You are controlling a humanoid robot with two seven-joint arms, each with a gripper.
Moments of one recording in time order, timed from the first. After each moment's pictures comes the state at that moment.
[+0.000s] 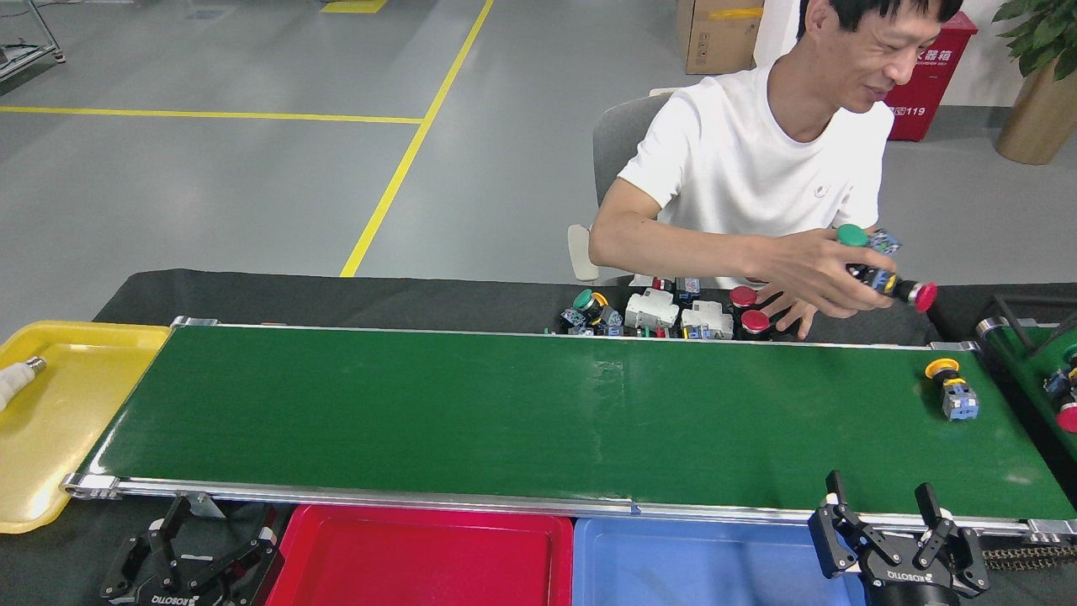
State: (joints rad) left arm 0.21 0.06 0.33 -1.67 -1.53 -0.38 0.06; right arm 0.21 -0.04 -0.14 -1.75 1.28 0.05 -0.04
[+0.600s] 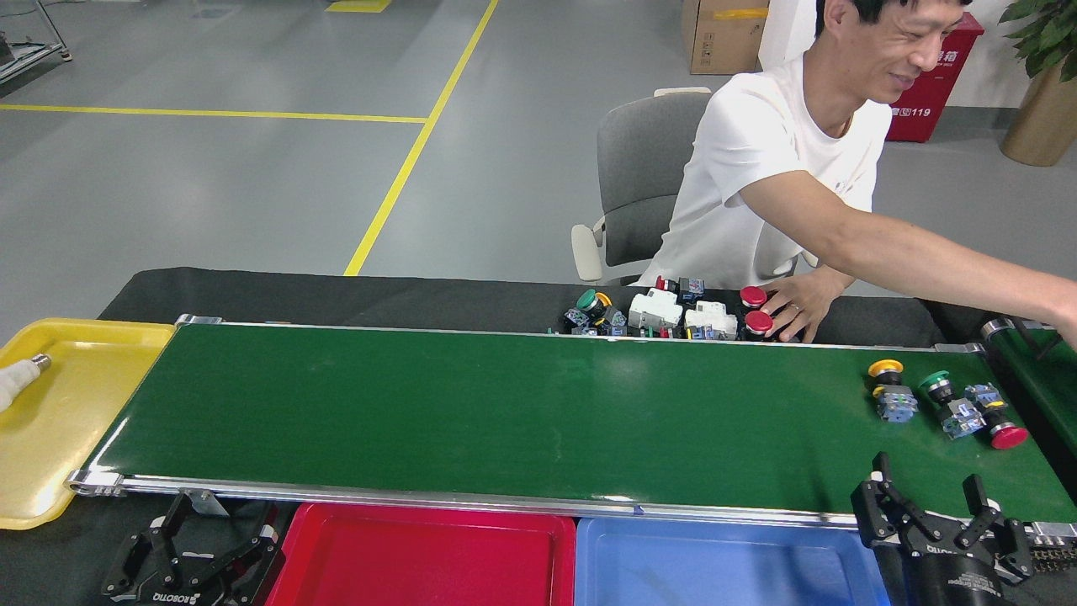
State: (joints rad) left arm 0.21 0.06 0.32 -1.67 -1.53 -0.38 0.06; right arm 0.01 -0.09 -0.21 -1.53 1.27 0.12 0.04
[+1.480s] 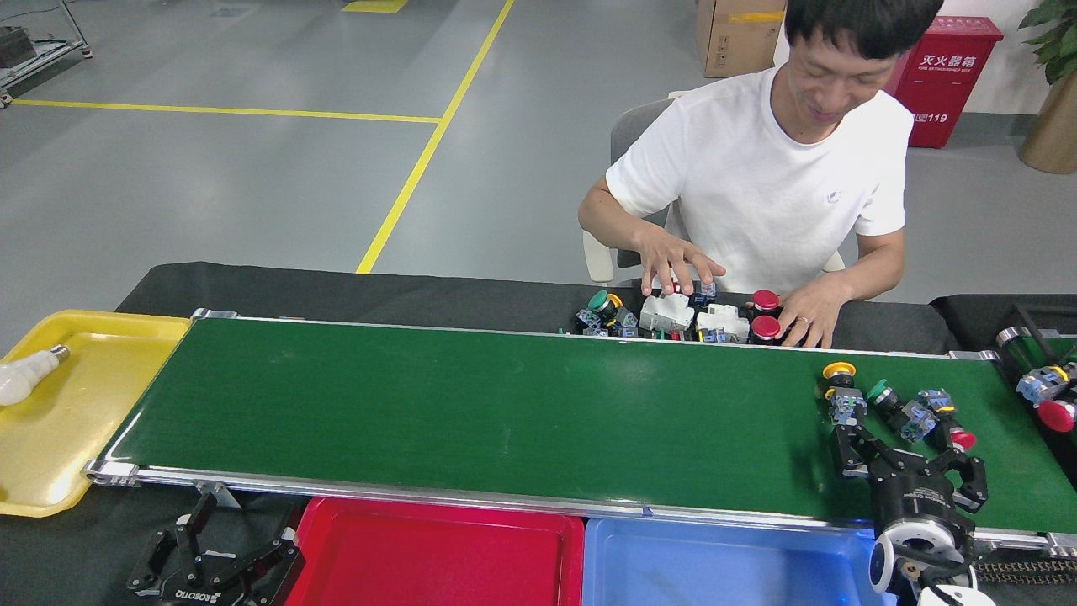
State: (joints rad) left arm 0.20 0.06 0.28 -1.65 -1.53 -0.38 0.06; right arm -0.09 -0.15 -0.05 -1.38 1.28 0.26 0.04
